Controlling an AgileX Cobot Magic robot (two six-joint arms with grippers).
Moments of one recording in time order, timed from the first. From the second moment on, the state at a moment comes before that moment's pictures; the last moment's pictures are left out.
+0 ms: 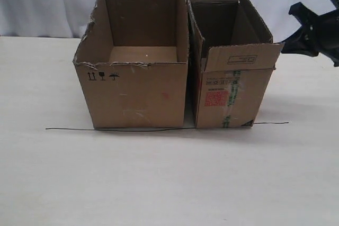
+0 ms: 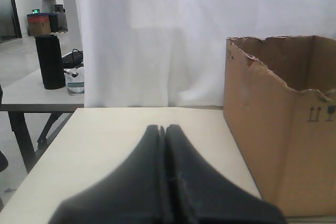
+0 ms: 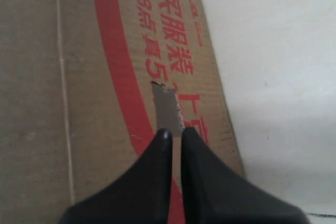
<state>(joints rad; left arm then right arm) 0.00 0.00 0.00 -0.03 0.10 0.08 -0.10 1.90 -1.37 0.92 0.85 -0.43</state>
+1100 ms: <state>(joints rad) 0.00 0.00 0.00 -0.03 0.10 0.08 0.00 2.12 -1.43 1.03 0.87 -0.40</state>
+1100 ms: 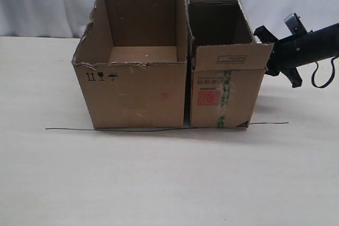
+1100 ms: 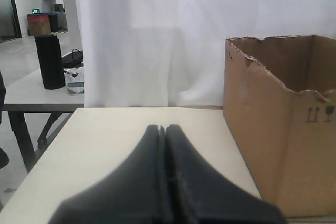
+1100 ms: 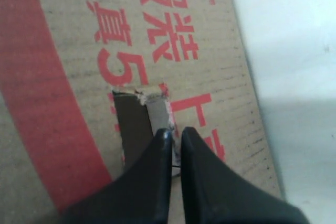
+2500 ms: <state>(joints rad) 0.00 0.00 0.00 -0.03 0.10 0.08 0.17 0.40 -0.57 0.48 0.69 -0.42</state>
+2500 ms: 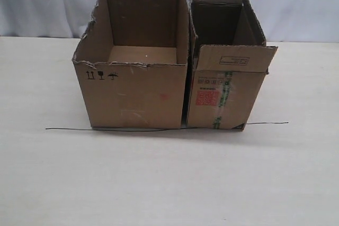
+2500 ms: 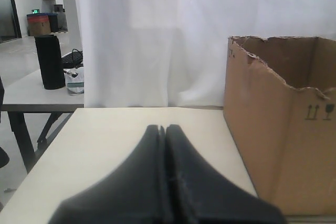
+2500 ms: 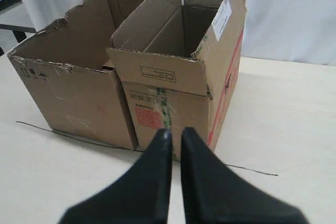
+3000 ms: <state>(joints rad) 0.00 0.00 0.00 -0.03 0.10 0.08 0.17 0.26 -0.49 0.38 0.53 -0.41</state>
